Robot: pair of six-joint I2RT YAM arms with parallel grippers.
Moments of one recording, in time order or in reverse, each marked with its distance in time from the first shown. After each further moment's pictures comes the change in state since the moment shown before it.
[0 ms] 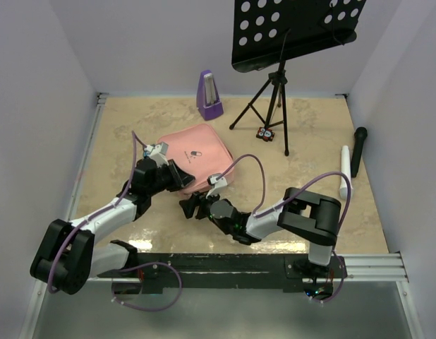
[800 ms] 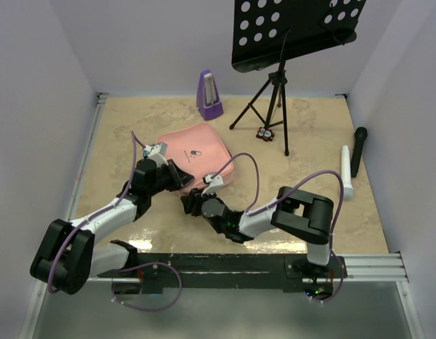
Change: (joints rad) left arm -0.001 0.002 -0.005 0.010 -0.029 -0.005; right arm 0.004 0.056 0.090 -0.076 0.104 -0.009
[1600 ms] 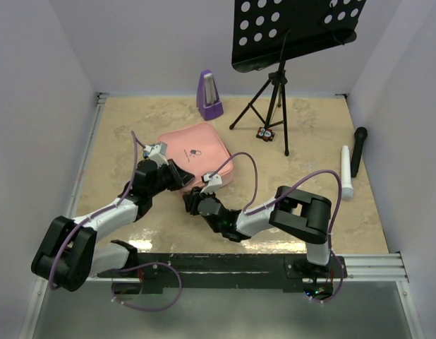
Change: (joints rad) left arm -0.010 0.019 -0.015 0.060 -0.011 -0.010; right arm 0.000 0.021 0.047 -0.071 0.045 0.026
